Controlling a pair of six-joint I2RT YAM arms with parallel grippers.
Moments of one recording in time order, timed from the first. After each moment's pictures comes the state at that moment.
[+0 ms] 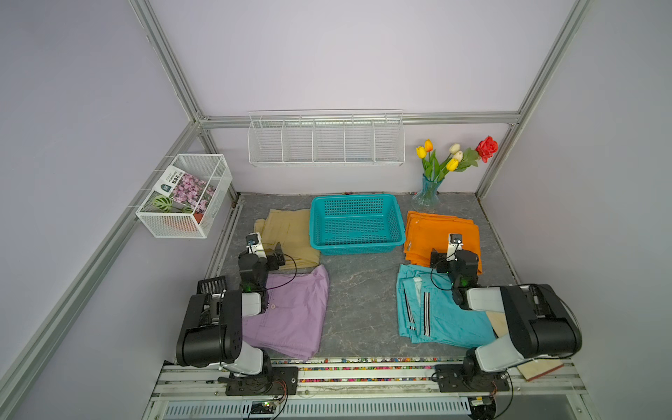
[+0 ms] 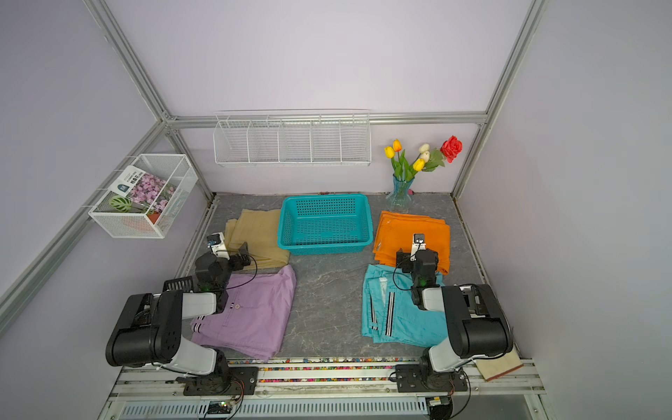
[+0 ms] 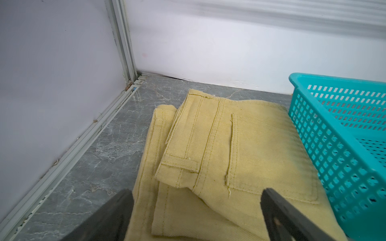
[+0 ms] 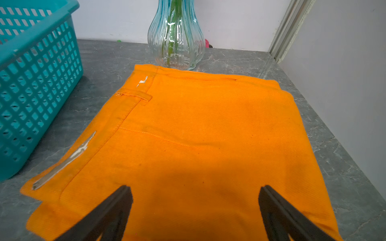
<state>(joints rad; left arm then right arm) 0.04 1.51 0.37 0.91 0.04 -0.07 0.05 1.54 0.40 0.73 0.14 -0.03</state>
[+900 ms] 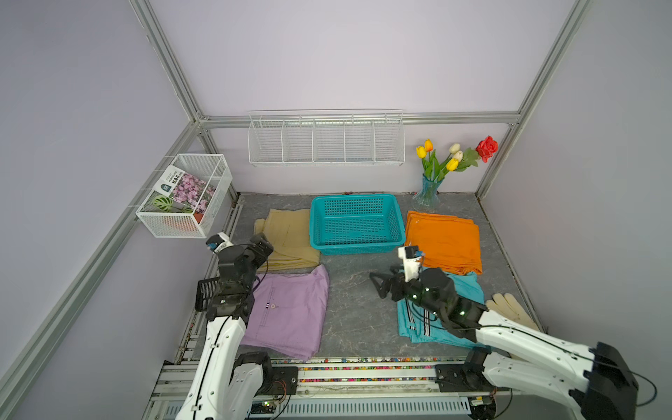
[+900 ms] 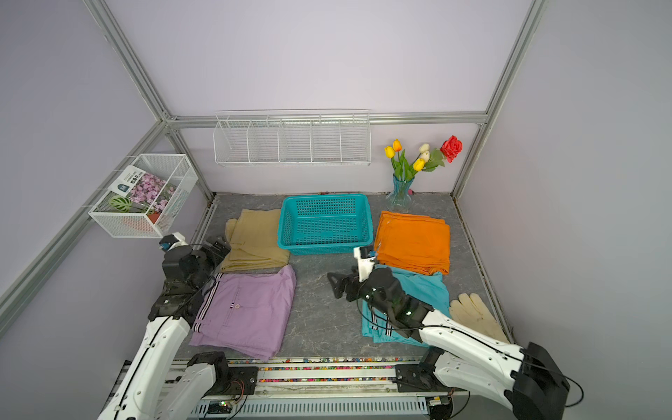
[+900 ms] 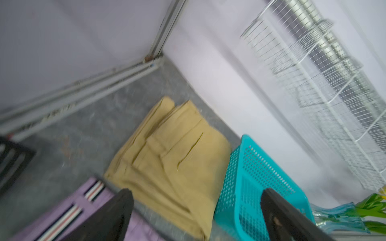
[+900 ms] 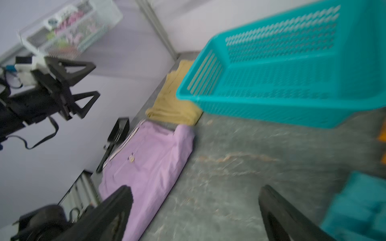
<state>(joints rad) 0.02 0.81 0.63 -0.25 -0.04 -0.77 0.91 1.06 0.56 0.12 0.05 0.58</state>
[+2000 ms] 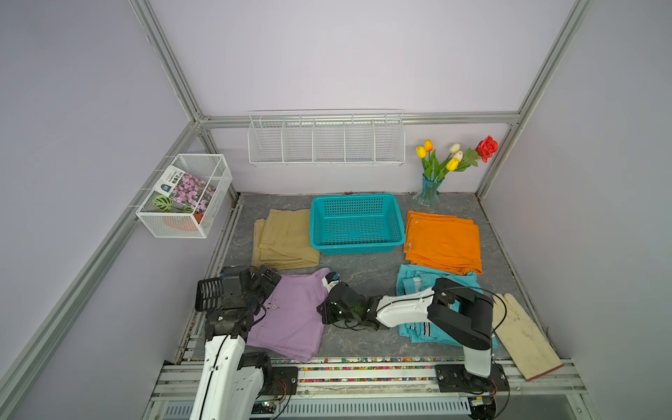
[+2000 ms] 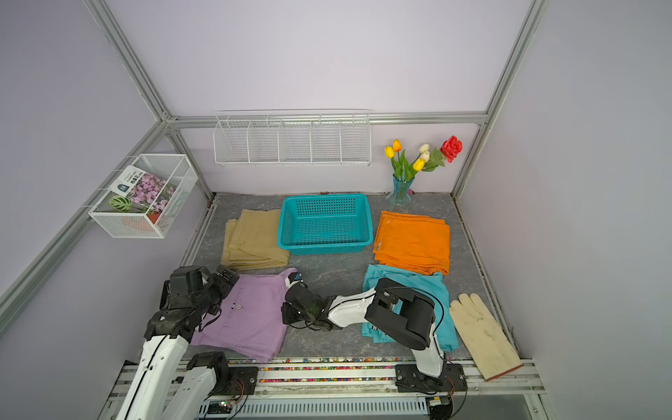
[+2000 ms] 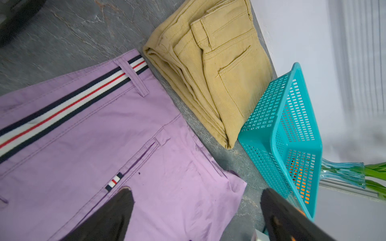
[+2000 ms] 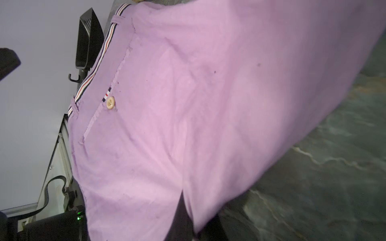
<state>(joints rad) 0.02 0.67 0.58 -0.65 0.14 -0.92 1.15 1.93 0.99 0.21 -0.01 0.81</state>
